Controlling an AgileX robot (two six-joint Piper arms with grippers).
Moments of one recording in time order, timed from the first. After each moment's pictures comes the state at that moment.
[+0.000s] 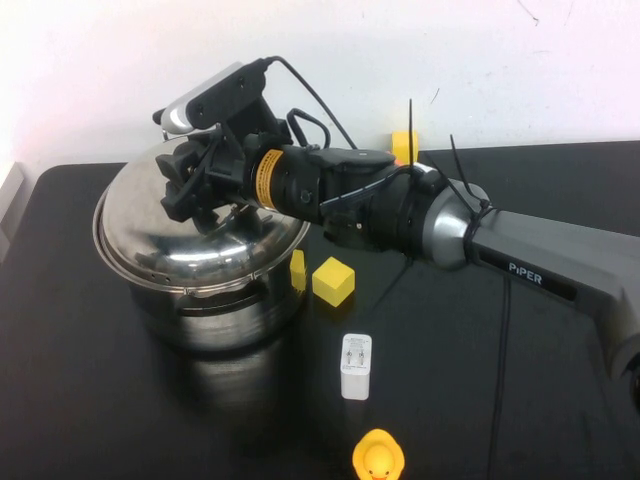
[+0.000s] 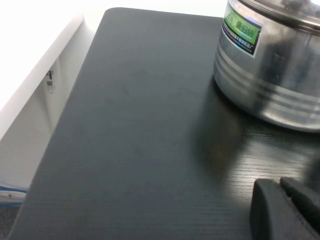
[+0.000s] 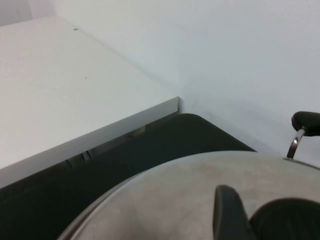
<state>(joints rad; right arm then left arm) 0.75 2.28 -1.91 -1.21 -0.16 1.16 0.04 -0.01 0.01 -0.13 0.37 -0.02</state>
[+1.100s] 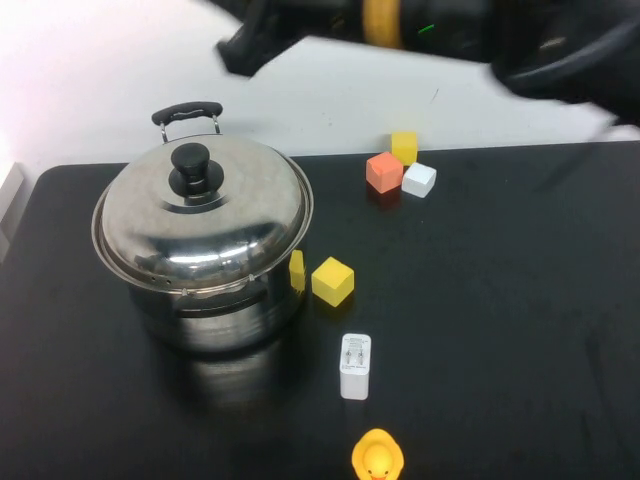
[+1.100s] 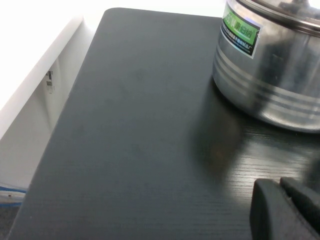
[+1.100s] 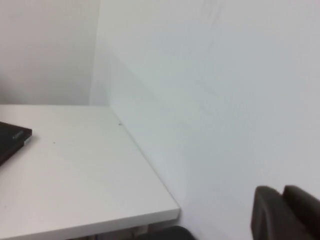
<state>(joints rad) 0.64 1.88 -1.83 -1.72 -0.45 1.49 0.04 -0.01 0.01 -0.13 0.37 -0.02</state>
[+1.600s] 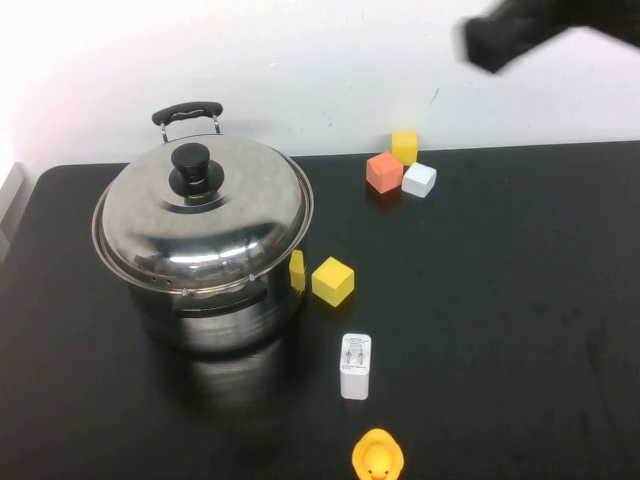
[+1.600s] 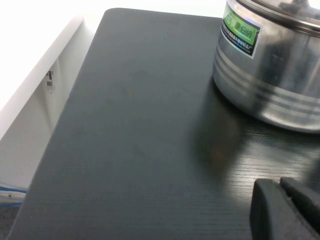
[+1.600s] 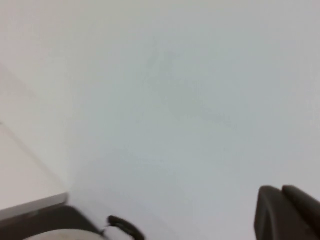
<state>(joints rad) 0.64 1.27 -1.26 -1.74 -0.07 1.43 0.04 -0.01 0.01 -0.13 0.37 -0.02</state>
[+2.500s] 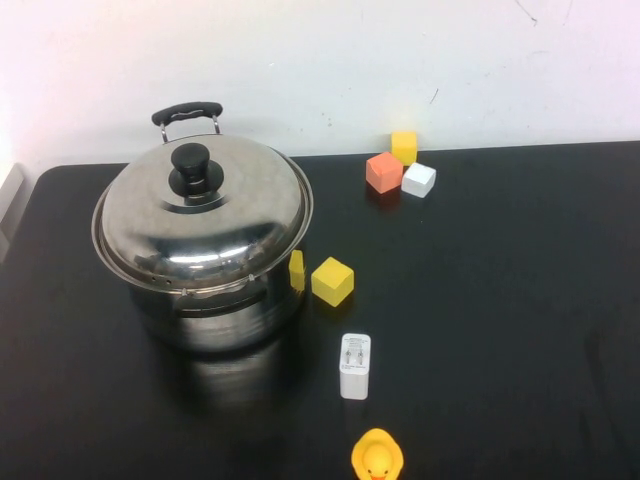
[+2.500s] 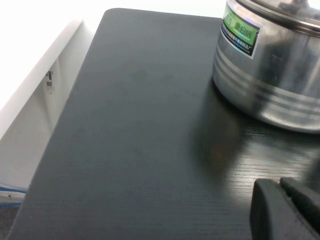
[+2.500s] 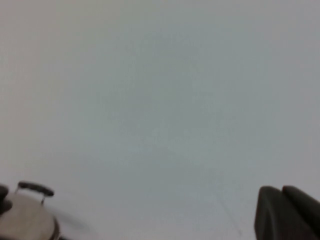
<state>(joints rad) 0.64 0.50 -0.61 -1.72 0.22 1.38 0.04 -0.01 0.01 -0.13 0.37 -0.02</state>
